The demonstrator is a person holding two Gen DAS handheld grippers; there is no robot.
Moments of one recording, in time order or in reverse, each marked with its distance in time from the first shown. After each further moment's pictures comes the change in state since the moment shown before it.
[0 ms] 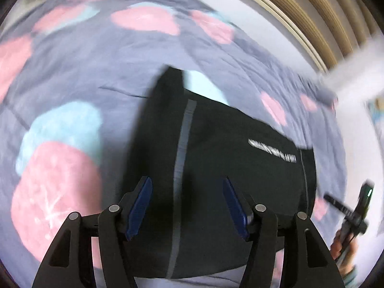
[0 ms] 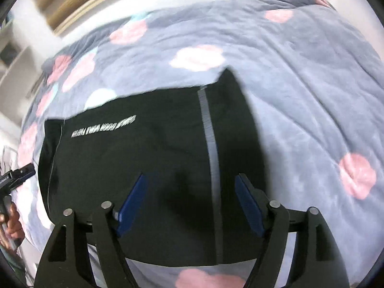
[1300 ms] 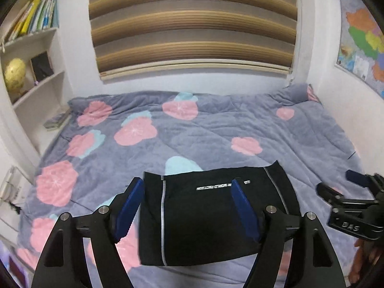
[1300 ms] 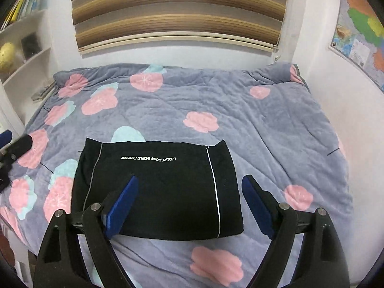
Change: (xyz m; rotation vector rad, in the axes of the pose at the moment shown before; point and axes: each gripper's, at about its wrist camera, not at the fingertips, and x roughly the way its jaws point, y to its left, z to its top) left arm -0.218 -0.218 -0.056 0.384 -0.410 0.311; right arm -0.234 0.143 -0.045 -0.112 -0.297 -0.196
